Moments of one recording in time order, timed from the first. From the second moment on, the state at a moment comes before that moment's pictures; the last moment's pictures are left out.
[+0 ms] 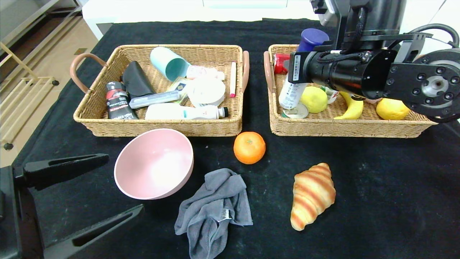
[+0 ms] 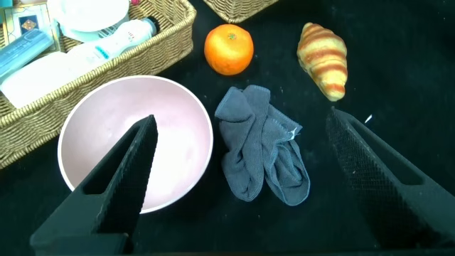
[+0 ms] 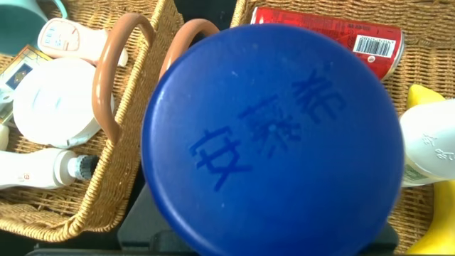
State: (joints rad) left arm -0.51 0.92 -0.59 -0.25 -0.20 0.18; right arm 0.59 1.92 -1.79 -0.08 -0.35 0.05
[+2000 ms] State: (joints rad) left arm -0.51 0.93 -0.57 -0.25 -0.20 0.20; right arm 0.70 1.47 -1.21 0.13 -0.44 0.15
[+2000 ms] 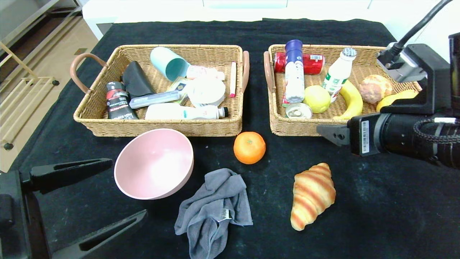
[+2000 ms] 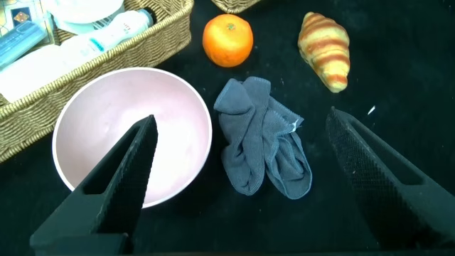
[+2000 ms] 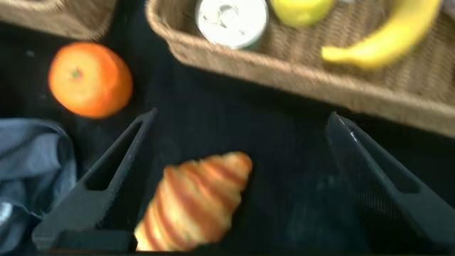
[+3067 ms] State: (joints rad) left arm -0.51 0.93 -0.56 -0.25 -0.20 0.20; right arm 0.80 1.66 -1.59 0.81 -0.42 0.80
